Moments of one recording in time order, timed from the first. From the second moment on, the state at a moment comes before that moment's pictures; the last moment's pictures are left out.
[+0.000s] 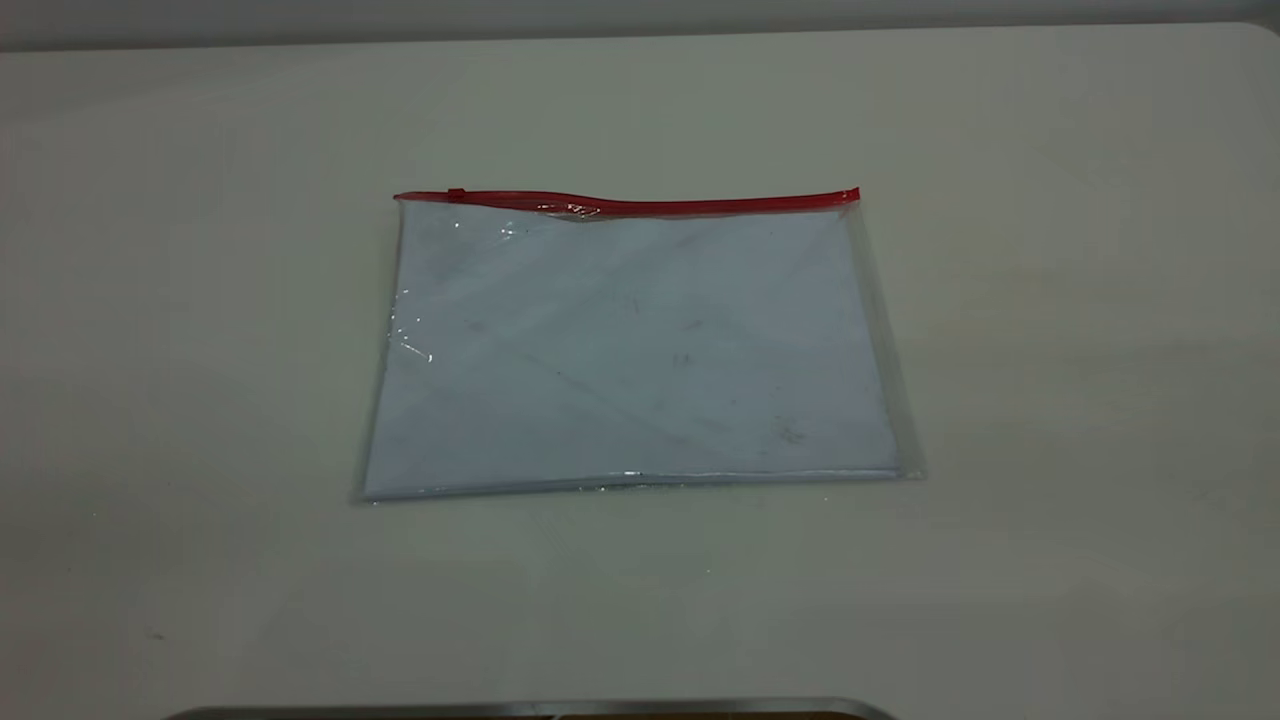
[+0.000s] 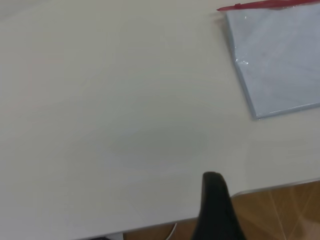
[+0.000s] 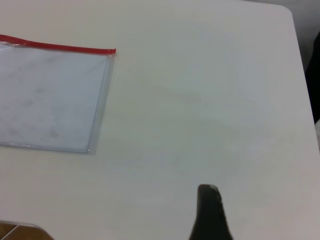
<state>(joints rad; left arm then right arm) -0.01 -0.02 -0.49 -0.10 1.14 0.15 0.06 -0.02 -0.48 0.02 1.14 -0.07</state>
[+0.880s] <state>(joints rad) -0.01 0.46 -0.70 -0.11 0.97 0.04 0.06 0.19 -0.63 0.03 1.13 -0.06</state>
